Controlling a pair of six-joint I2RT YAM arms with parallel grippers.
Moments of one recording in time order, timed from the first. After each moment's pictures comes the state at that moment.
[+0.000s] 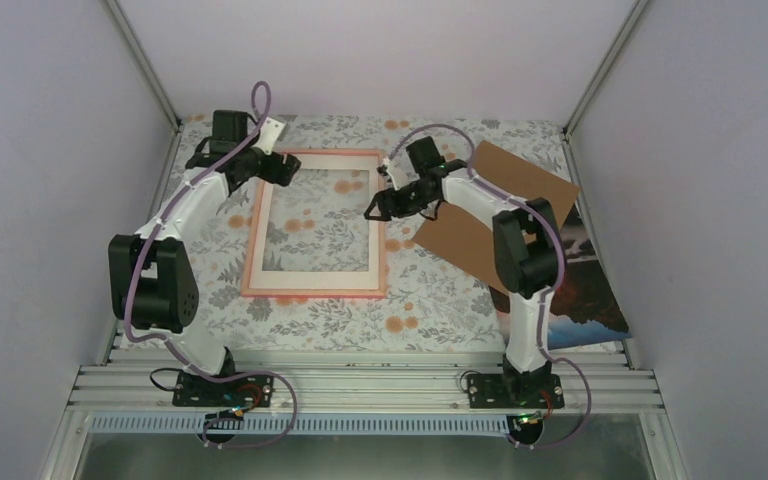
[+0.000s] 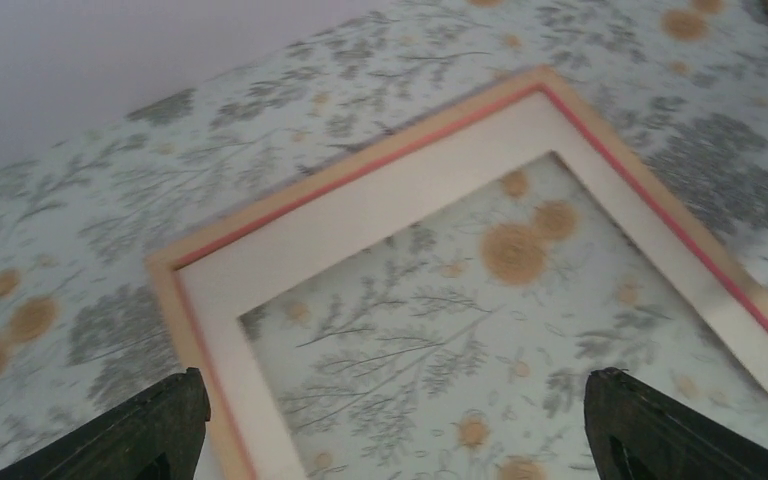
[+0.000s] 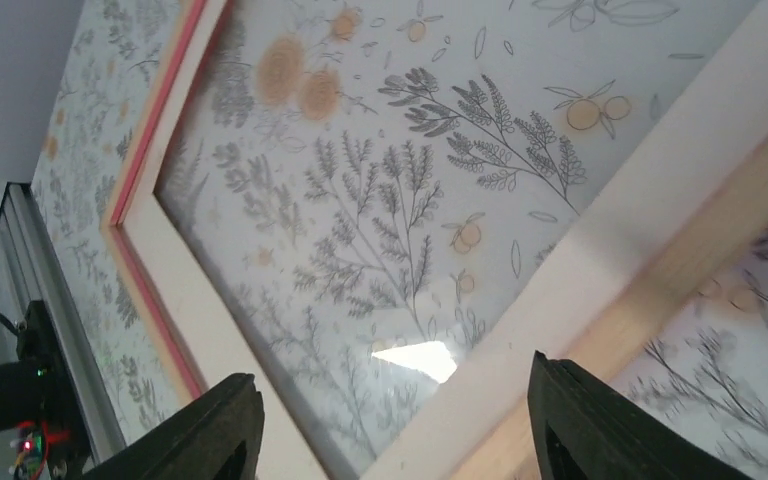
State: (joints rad) left arm -0.09 1.67 1.35 -0.40 0.27 0.24; right arm 0.45 2.07 1.56 -0.61 -0.68 0.06
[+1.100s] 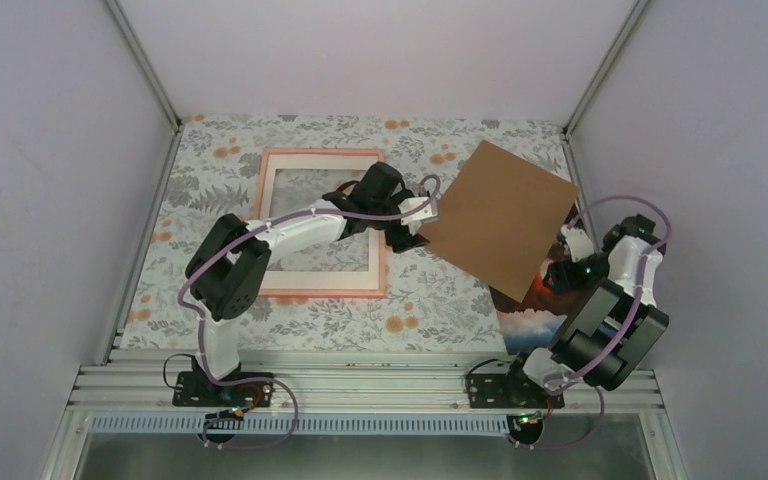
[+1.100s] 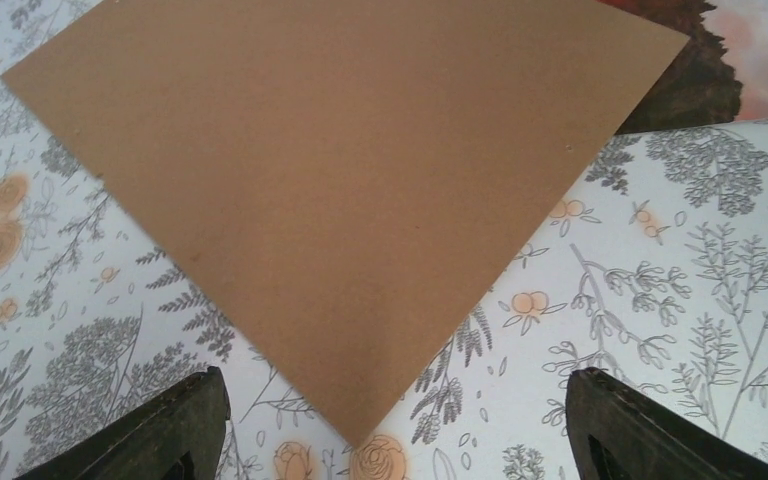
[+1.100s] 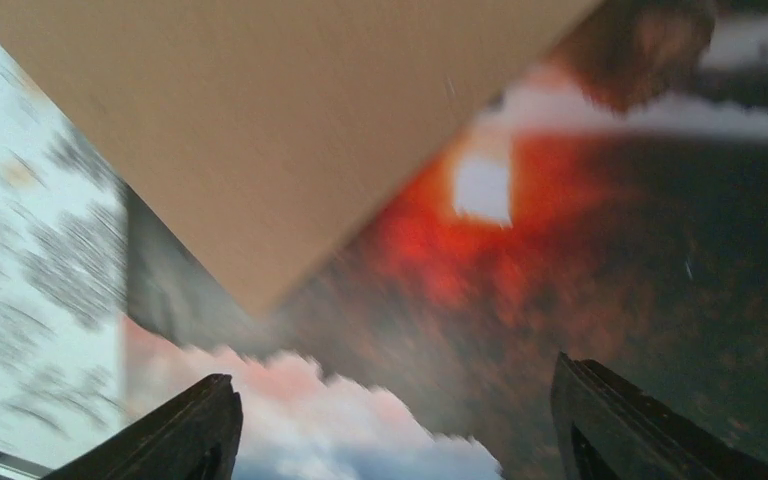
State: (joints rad) left arm -0.77 1.93 1.42 -0.22 0.42 0.52; right arm -0.63 1.41 1.00 -1.06 -0.33 -0.84
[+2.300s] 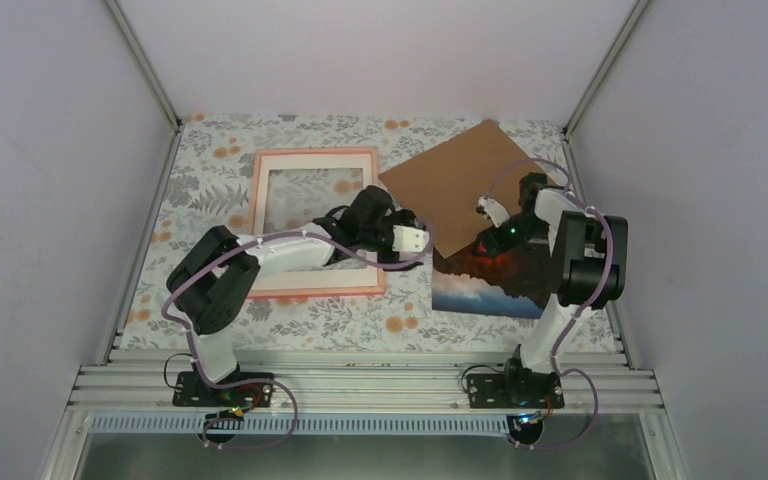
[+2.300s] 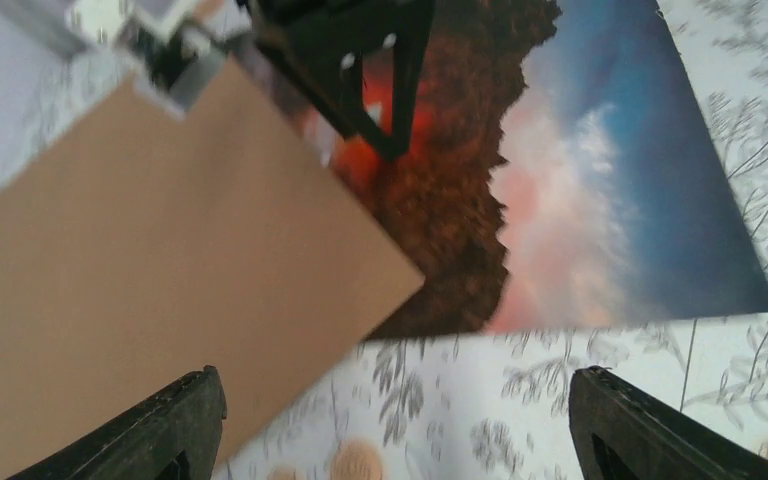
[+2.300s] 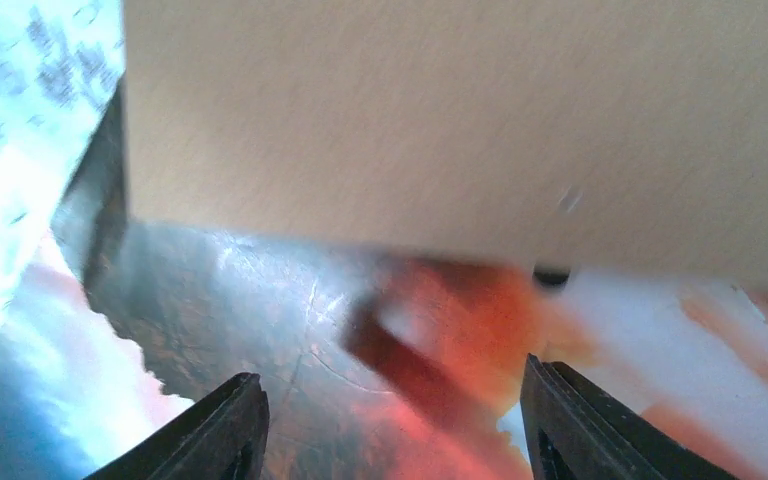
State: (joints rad) left arm -0.79 1.81 1.15 -0.01 0.41 0.74; right arm -0.10 1.88 1.19 -0.81 -0.43 -0.70
